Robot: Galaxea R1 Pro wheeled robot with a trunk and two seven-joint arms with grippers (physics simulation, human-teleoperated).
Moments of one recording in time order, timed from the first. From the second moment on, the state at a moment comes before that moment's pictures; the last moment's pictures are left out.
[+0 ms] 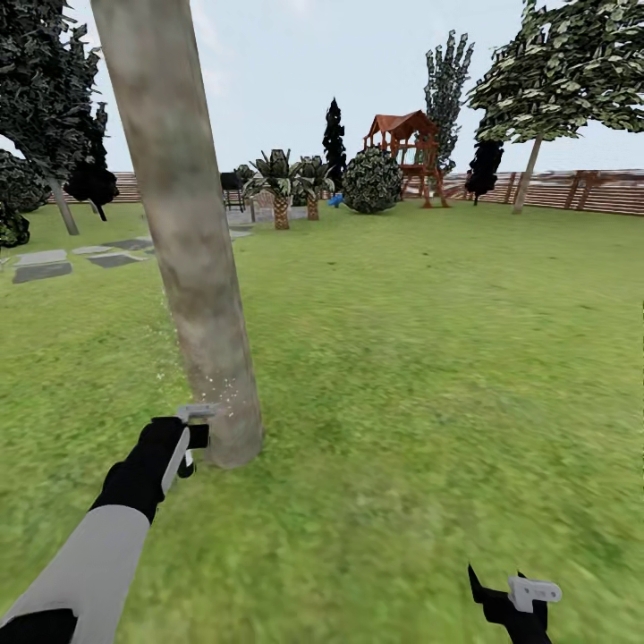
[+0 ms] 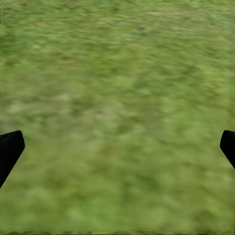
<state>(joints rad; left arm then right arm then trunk) -0.77 0.04 0.10 -0.86 -0.06 0.77 0.12 -0.36 -0.13 -0.49 -0.25 0.25 -0.62 0.17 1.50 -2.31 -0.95</state>
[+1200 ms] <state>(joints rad) -0.81 -0.01 0.08 -1.11 -0.07 1.01 0.12 -0.36 -0.13 -0.49 -0.25 0.25 -0.62 0.17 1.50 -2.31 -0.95</state>
